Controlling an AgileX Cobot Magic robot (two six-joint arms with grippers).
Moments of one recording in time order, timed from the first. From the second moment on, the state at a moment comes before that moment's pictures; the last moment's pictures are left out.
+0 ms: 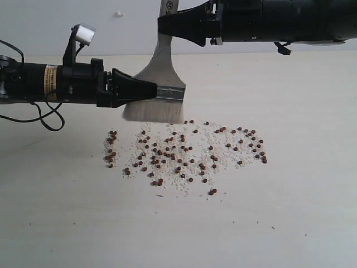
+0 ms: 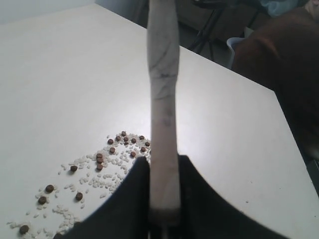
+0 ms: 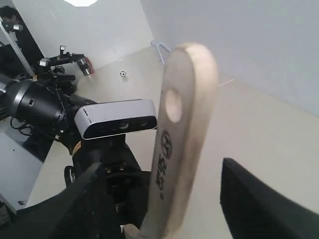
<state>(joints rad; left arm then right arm) -0.21 2.04 -1.08 1.45 -1.21 -1.16 0.21 2.01 -1.34 1.73 1.21 -1.82</state>
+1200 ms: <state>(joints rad) -0.21 2.04 -1.08 1.47 -1.23 -1.13 0.24 2.01 -1.40 1.74 1.22 -1.87</state>
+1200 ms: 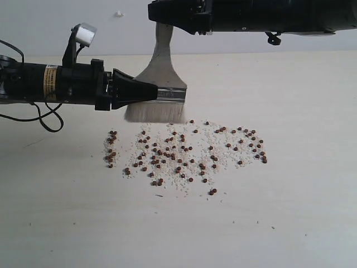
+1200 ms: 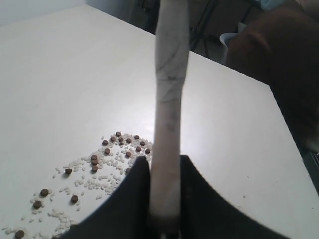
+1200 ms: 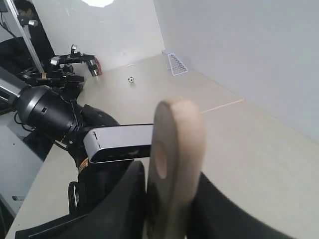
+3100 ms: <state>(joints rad) 0.01 1.59 -0.70 1.33 -1.21 -1.25 0.15 1.36 -0.81 1.74 0.25 -1.64</state>
